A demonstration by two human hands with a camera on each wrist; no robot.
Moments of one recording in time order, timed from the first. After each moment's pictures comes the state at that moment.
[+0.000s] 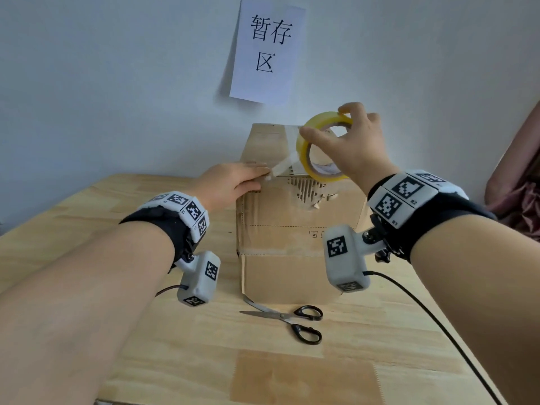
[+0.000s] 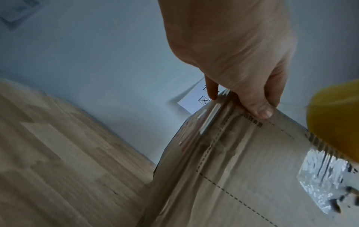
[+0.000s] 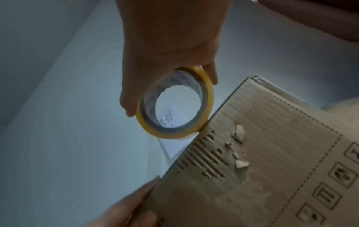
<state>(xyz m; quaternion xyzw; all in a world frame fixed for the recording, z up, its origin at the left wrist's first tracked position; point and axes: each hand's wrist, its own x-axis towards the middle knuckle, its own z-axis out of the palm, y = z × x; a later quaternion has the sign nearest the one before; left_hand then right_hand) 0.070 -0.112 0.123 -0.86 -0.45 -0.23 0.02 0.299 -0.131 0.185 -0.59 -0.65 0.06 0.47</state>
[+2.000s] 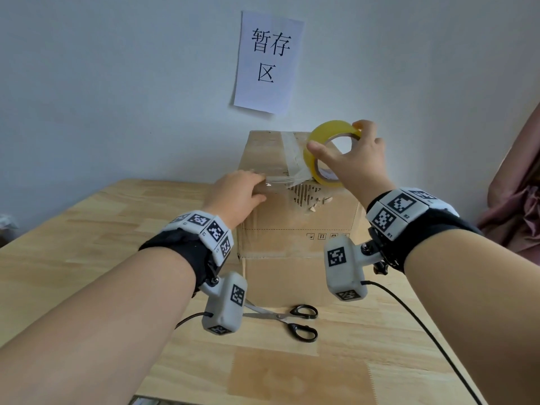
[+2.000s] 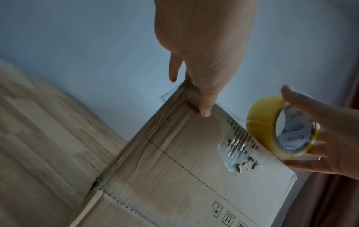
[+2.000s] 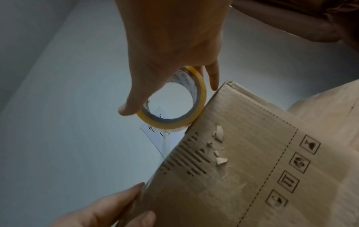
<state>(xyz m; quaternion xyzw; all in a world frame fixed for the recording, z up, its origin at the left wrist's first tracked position) 0.109 -0.151 0.126 -0.78 -0.58 -0.23 0.05 0.321 -0.142 0.174 -0.61 -0.61 0.12 0.50</state>
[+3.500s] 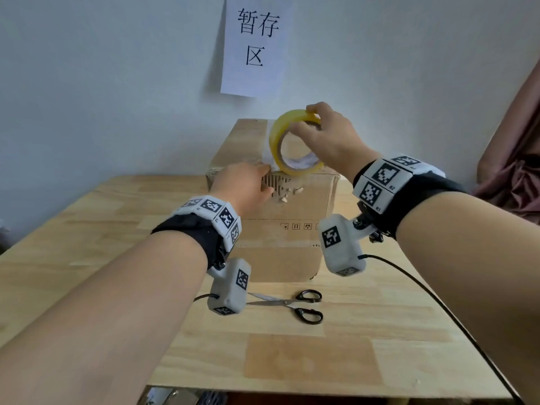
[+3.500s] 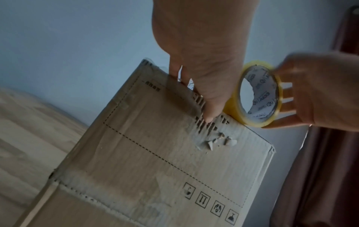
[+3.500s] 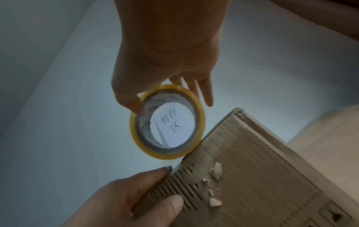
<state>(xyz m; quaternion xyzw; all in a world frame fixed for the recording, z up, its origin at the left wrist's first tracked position) 0.111 -0.139 0.139 -0.82 -0.55 -0.12 0.13 0.288 -0.137 0.202 -0.58 -0.71 0.12 0.39</state>
